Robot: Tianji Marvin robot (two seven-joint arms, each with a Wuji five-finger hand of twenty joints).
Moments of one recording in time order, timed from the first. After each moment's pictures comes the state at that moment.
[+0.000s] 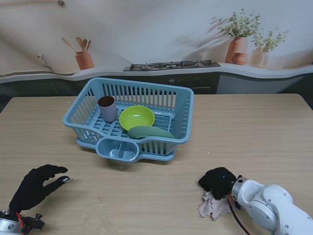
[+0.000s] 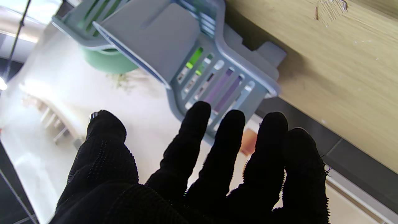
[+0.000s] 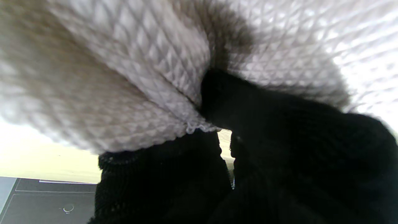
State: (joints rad) left arm 2.26 -1.17 -1.84 -1.80 0.56 -0.64 0.25; right arm -1.83 -0.99 1.37 -1.71 -1.17 -0.40 0.24; left_hand 0.81 -0.13 0.01 -0.05 0.93 0.35 0.25 0.42 0.76 0.48 0.60 0.44 0.56 0.64 0.79 0.76 0.20 0.66 1.20 0.74; right_hand 0.81 -0.89 1.32 -0.27 0.83 -0.03 1.41 0.24 1.02 0.24 1.05 0.42 1.00 0.22 1.24 0.44 0.79 0.27 1.61 0.67
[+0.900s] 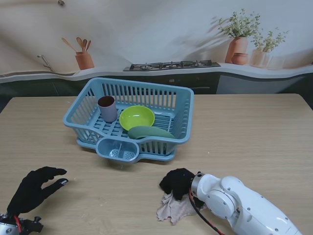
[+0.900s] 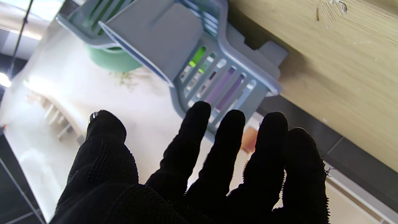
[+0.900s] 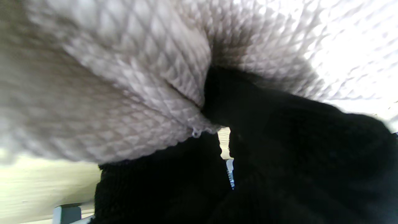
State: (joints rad) left arm 2.28 -1.18 -1.84 -1.80 0.56 -0.67 0.28; right arm -1.53 -1.00 0.91 -1.66 -0.88 -0.19 0.33; left_hand 0.81 -0.13 0.01 -0.05 0.93 0.35 0.25 0.42 0.76 0.48 0.60 0.44 0.56 0.64 0.79 0.76 0.20 0.66 1.20 0.74; right_hand 0.81 -0.90 1.30 -0.26 0.83 0.00 1.34 0.21 1.02 0.24 1.10 0.45 1.00 0.21 1.25 0.44 0.79 0.27 1.63 0.67
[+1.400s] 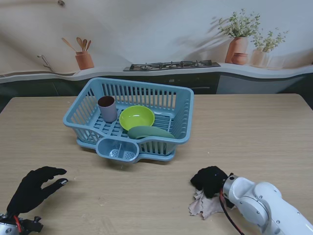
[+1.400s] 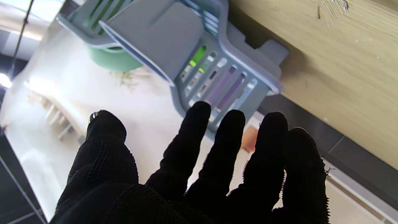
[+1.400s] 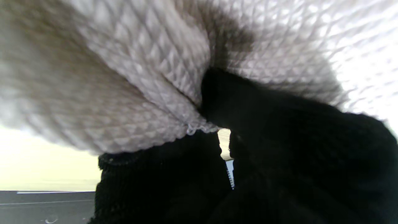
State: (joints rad) left arm 2.28 -1.18 -1.84 -1.80 0.57 -0.67 0.28; right arm -1.78 -1.01 1.30 -1.71 -1.11 -0.36 0.29; left_hand 0.81 -0.13 0.01 -0.05 0.93 0.35 0.25 0.42 0.76 0.48 0.60 0.44 0.56 0.64 0.79 0.76 0.20 0.66 1.20 0.74; right_hand 0.81 -0.90 1.32 -0.26 0.83 -0.01 1.39 0.23 1.02 0.23 1.07 0.43 1.00 0.21 1.25 0.44 0.79 0.27 1.63 0.67
